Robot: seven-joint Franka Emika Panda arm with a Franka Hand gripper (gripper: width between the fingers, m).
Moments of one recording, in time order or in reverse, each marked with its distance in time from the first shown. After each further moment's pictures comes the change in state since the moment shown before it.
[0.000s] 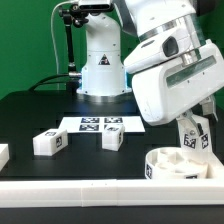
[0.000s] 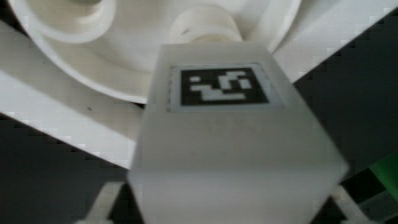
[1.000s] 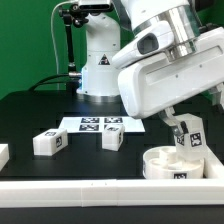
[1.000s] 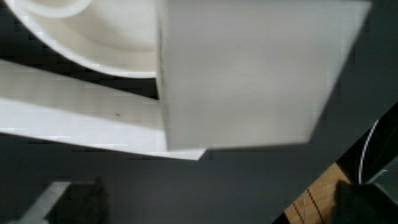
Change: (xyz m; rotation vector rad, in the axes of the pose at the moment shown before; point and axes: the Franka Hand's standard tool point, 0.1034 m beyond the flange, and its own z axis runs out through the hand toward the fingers) arm 0.007 0.008 -0.017 -0.022 0.043 0.307
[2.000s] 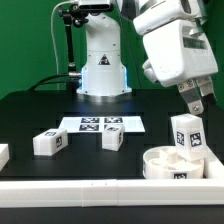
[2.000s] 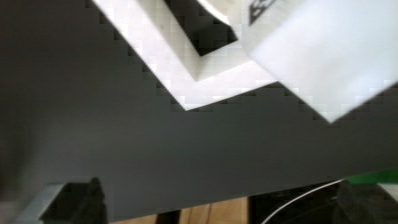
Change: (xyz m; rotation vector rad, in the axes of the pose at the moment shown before) arm 0.011 -0.004 -0.016 -0.087 0.012 -0.685
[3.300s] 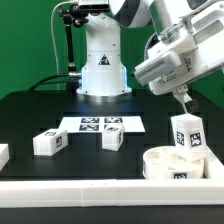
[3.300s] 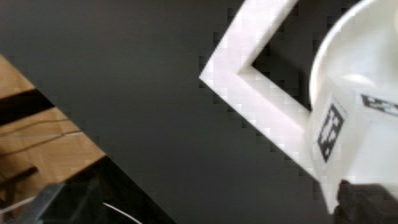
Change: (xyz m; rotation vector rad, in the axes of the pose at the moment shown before) arm 0.010 -0.005 -0.003 -0.091 -0.041 -1.076
